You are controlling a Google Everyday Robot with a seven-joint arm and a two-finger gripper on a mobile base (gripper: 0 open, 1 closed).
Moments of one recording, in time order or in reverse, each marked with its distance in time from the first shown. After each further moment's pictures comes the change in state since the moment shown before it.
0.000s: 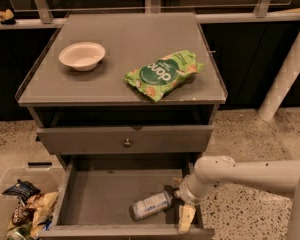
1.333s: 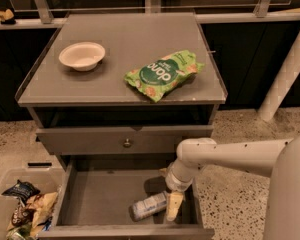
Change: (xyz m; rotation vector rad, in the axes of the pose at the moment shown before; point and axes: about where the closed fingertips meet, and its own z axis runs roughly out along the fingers) arm -0.060 -0.024 -0.010 -0.076 0.021 -0.077
